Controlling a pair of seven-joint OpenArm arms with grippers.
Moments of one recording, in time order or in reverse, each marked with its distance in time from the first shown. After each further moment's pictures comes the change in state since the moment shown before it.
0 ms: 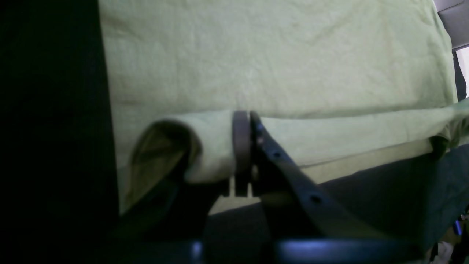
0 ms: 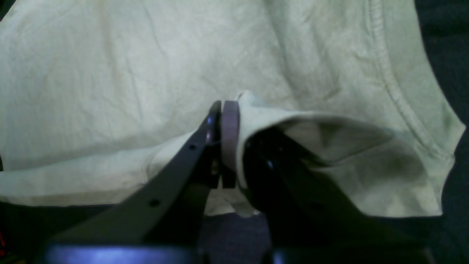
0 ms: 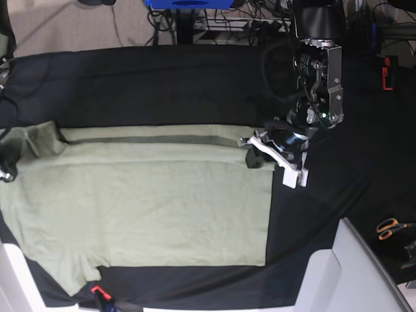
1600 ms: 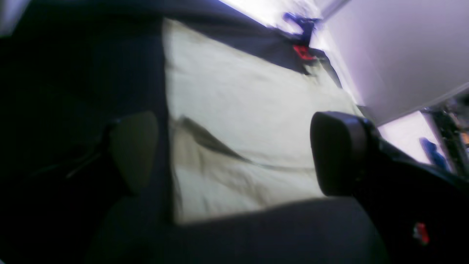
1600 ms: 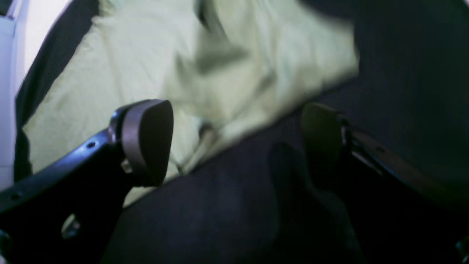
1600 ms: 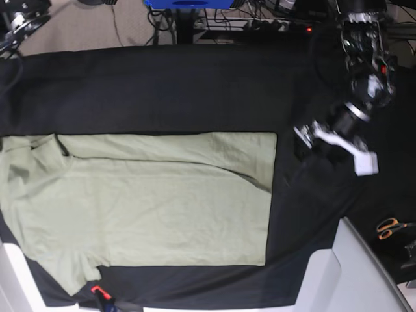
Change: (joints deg) left arm 11.9 -9.4 -9.7 9.6 -24.3 -8.7 -7.2; right arm -17.4 -11.0 24.5 21.2 14.0 0.0 -2.7
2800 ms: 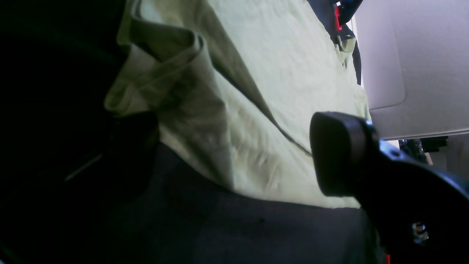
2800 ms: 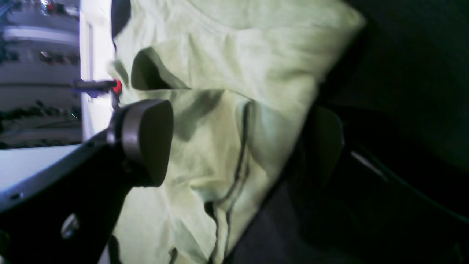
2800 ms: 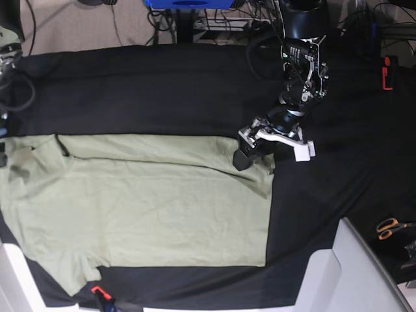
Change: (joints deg) left arm -12.0 14.4 0.0 -30.0 13.9 1.7 -9.0; right arm 11.0 8.1 -2.2 -38.5 0.9 -7.4 26.3
